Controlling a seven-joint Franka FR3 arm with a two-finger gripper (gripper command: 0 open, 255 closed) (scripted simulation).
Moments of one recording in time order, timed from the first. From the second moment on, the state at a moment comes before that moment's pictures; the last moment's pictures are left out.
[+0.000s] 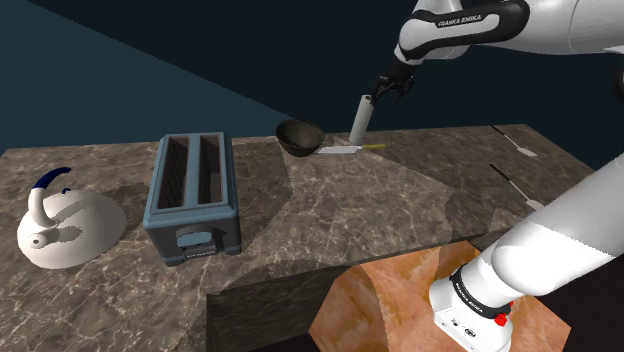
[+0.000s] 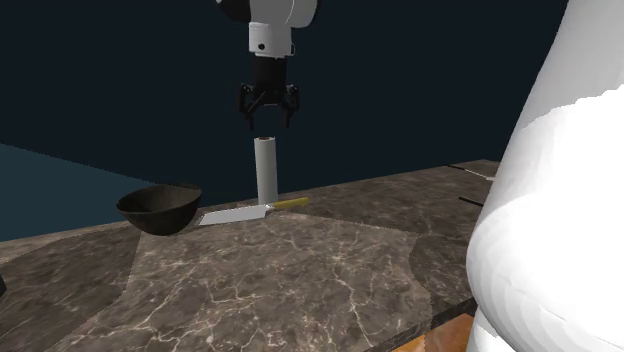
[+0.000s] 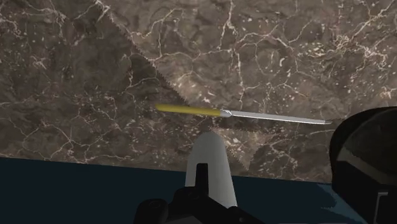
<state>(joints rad) -0.09 -0.05 -0.17 -2.05 0.00 2.15 -0.02</state>
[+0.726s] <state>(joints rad) -0.13 0.23 -0.20 -1.80 0.06 2.23 -0.06</state>
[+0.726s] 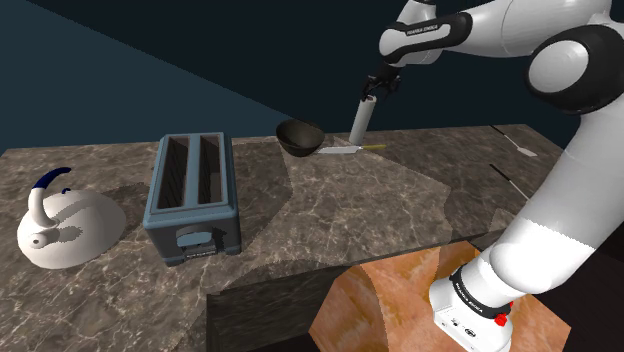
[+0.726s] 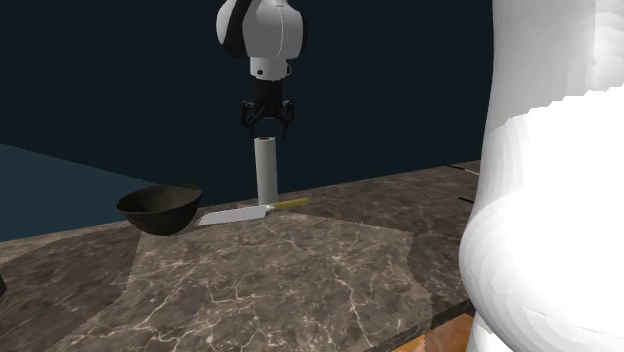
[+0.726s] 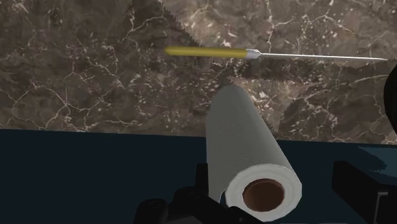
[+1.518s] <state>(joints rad) -0.13 0.27 -0.20 -1.82 0.07 2.28 -0.06</state>
